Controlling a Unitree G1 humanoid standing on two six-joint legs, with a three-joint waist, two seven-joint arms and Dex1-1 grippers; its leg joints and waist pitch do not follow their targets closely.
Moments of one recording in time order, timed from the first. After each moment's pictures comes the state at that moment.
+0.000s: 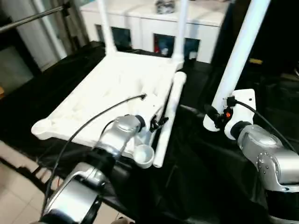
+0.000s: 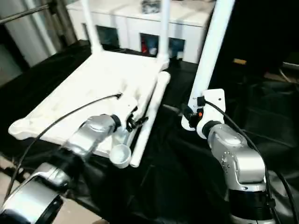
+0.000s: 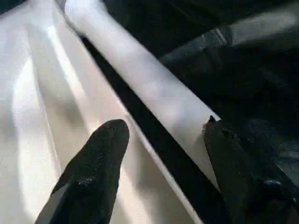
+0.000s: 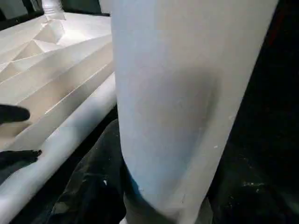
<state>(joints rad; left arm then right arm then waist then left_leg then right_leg) -0.80 0.13 -0.44 0.82 0.06 0.11 -0.37 -0.29 -0.32 -0.09 -0.19 0.31 0.75 0.15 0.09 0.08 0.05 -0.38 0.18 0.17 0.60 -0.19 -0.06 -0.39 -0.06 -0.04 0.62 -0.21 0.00</state>
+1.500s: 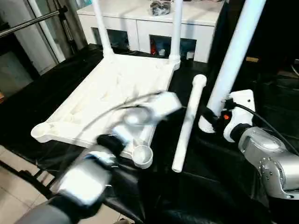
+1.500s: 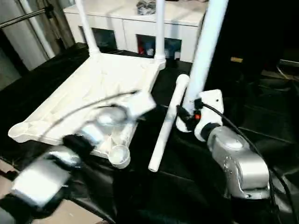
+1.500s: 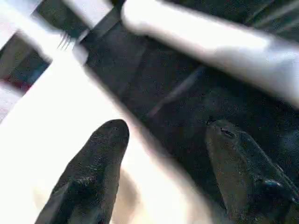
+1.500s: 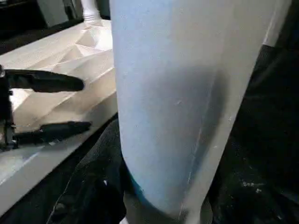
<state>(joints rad) -0.89 0.11 -0.37 1.05 0.21 -0.14 -0.36 -0.26 -0.32 -0.08 -0.26 0.34 0.78 0.24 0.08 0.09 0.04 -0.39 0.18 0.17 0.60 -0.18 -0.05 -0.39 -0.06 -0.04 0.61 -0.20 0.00</state>
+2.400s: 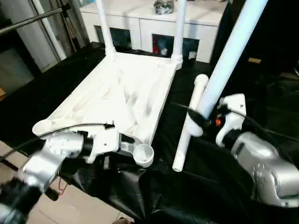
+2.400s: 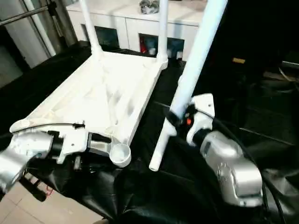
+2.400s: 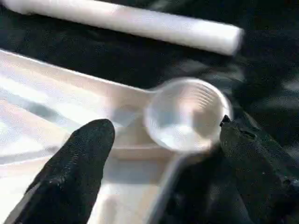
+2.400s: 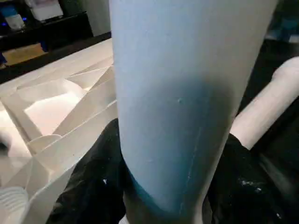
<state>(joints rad) -0.28 0.56 -0.23 0.11 -0.12 -0.01 -0.92 -0.17 -0.28 -0.02 -0.31 0.35 0.67 0.32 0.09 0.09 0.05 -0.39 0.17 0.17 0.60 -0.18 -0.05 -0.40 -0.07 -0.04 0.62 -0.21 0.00</state>
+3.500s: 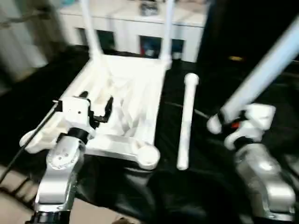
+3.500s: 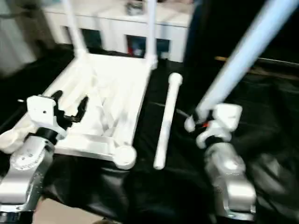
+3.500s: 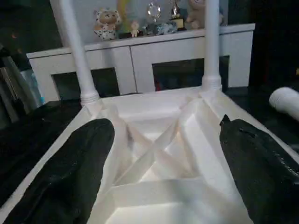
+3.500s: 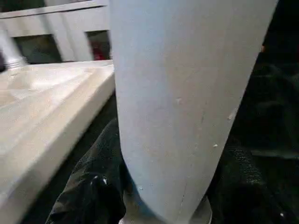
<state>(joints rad) -0.13 0.22 0.08 -0.14 -0.08 0.16 -0.18 -0.10 -0.10 -0.09 -0.23 0.24 0.42 0.08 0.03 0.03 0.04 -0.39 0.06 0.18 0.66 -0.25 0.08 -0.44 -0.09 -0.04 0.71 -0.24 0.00</state>
